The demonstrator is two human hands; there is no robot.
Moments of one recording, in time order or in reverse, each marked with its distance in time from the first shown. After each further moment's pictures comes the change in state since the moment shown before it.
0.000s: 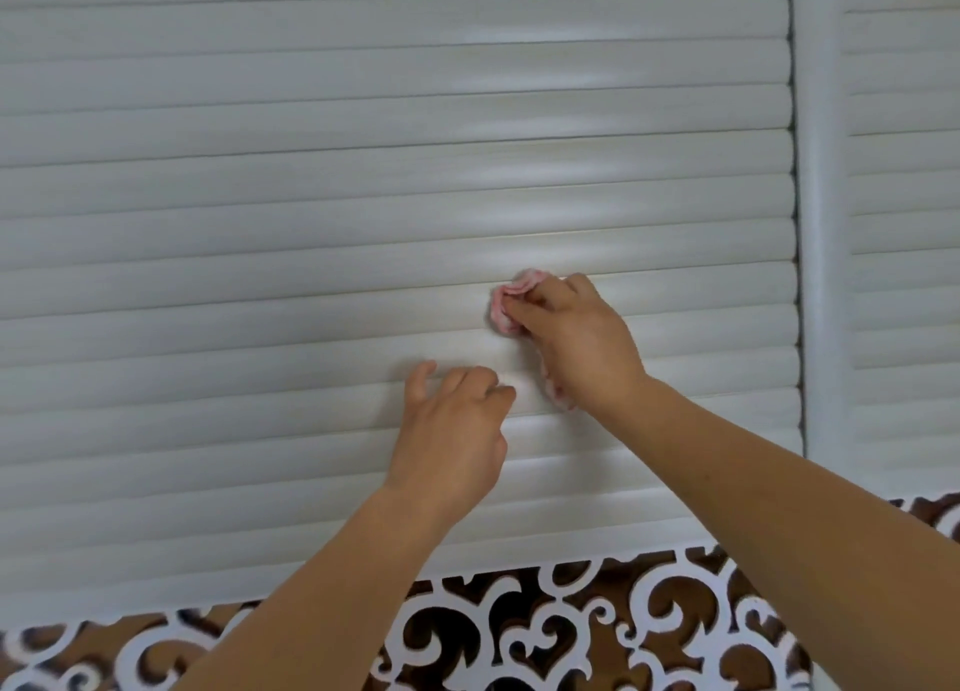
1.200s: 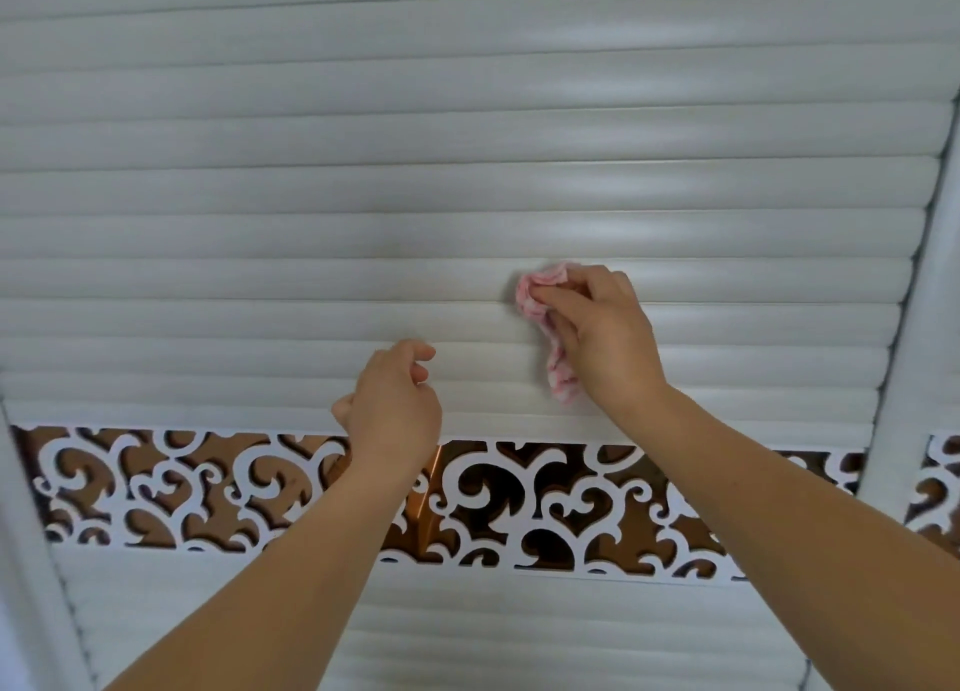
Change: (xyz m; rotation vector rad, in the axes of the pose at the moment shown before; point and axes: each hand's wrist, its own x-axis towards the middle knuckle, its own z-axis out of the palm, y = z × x) left_hand -0.104 -0.025 -0.020 -0.337 -0.080 -0.942; right_hand -0.073 -0.031 0.050 0.647 -0.133 0.463
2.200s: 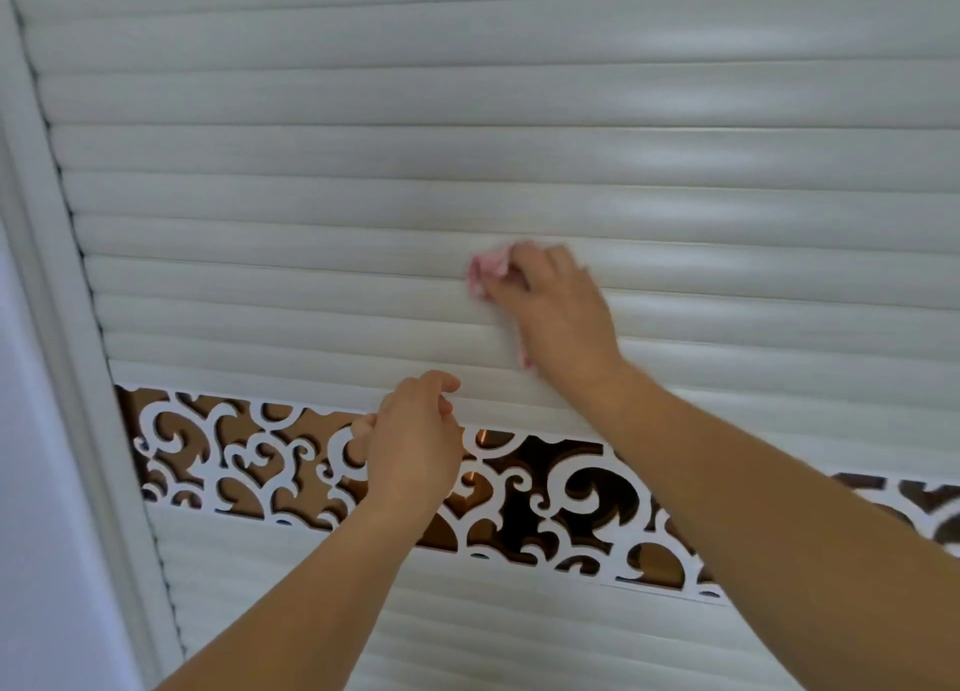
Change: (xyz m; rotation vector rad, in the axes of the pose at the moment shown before) left_hand 0.018 -0.093 -0.023 0.116 -0.070 -0.060; right_hand 0.034 0.017 0.135 -0.915 0.028 -0.838
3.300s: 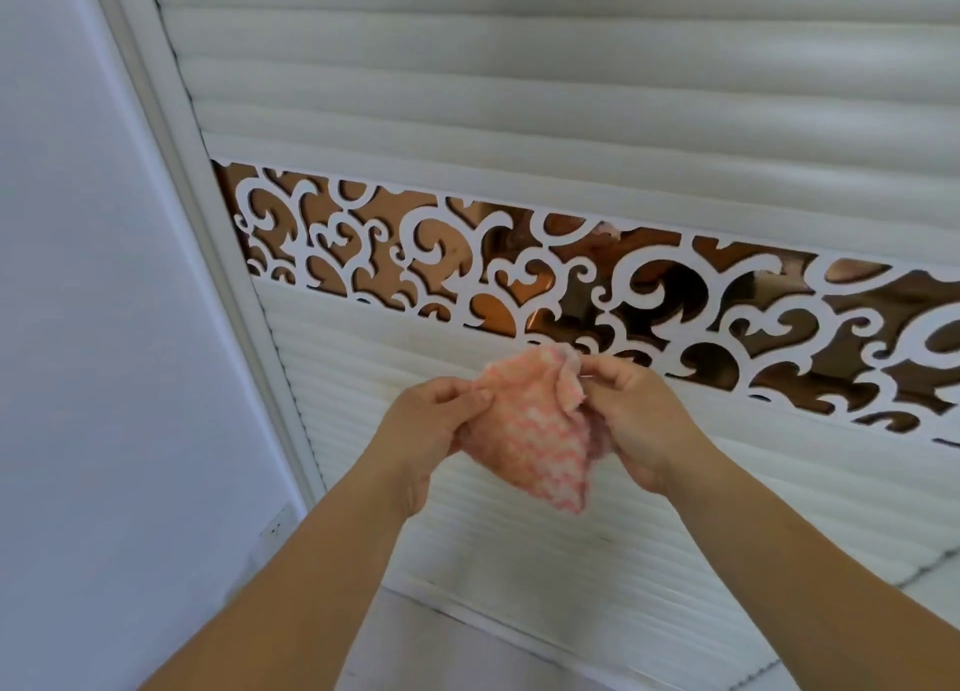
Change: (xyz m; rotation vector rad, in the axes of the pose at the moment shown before) left_hand -0.156 -0.073 -0.004 -0.801 -0.422 -0.682; right_hand -0.207 -0.090 -0.031 1.253 -0.672 1.268
